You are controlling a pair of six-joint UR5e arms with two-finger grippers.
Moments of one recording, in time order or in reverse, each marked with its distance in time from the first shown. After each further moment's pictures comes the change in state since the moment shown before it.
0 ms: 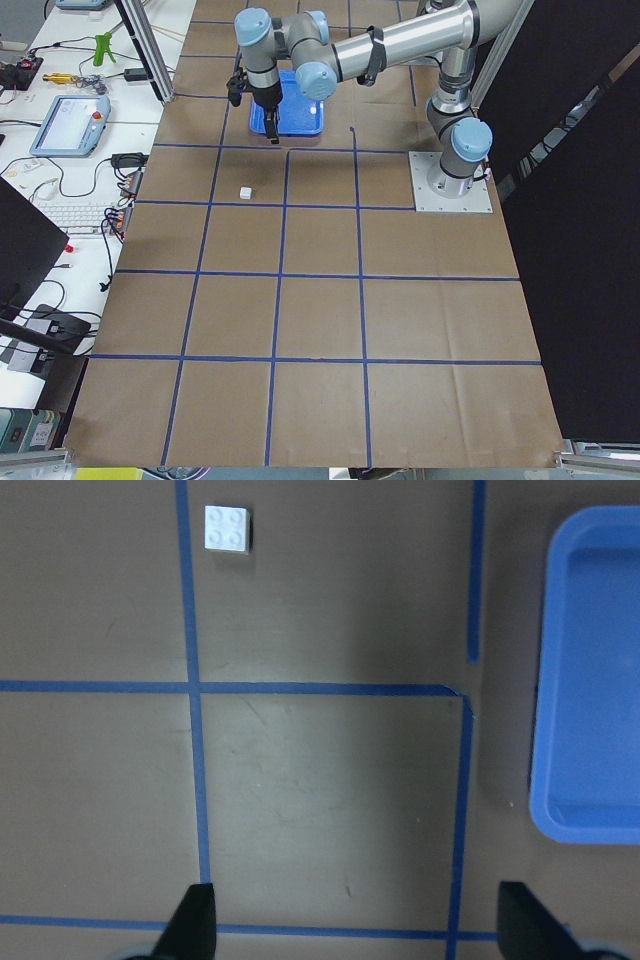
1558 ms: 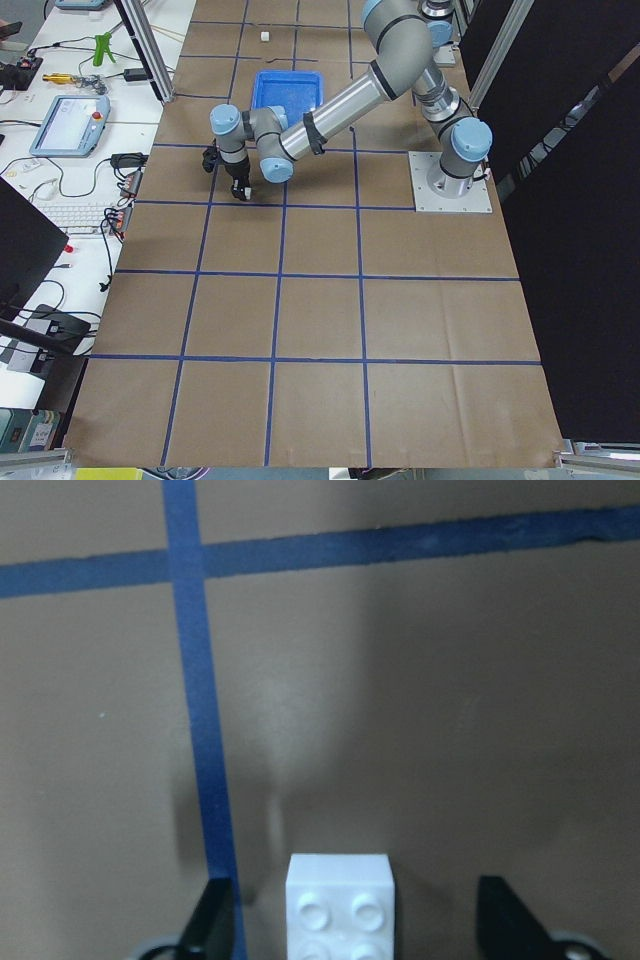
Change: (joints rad) left arm 0.012 -0.364 -0.010 0.433 0.003 0.171; right arm -0.082 0.055 -0.013 -0.070 -0.004 -0.939
